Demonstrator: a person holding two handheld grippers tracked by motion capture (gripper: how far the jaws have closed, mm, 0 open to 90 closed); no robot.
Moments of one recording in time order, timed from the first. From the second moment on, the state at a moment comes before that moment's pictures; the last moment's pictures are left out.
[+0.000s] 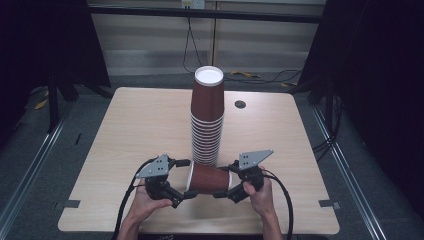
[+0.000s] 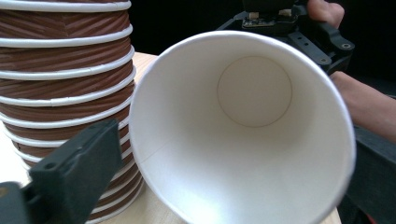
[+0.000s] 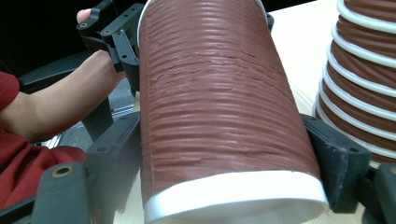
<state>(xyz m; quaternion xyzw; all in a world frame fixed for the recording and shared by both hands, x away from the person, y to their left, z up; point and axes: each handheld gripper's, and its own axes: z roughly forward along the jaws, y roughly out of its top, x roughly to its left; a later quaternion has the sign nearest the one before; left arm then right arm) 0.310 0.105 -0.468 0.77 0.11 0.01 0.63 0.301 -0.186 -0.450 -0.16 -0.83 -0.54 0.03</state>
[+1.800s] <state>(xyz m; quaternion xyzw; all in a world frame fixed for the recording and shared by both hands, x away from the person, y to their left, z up) 0.316 0.121 -0.455 0.81 0.13 0.03 0.57 0.295 -0.196 -0.462 -0.19 -0.79 -0.58 -0.03</state>
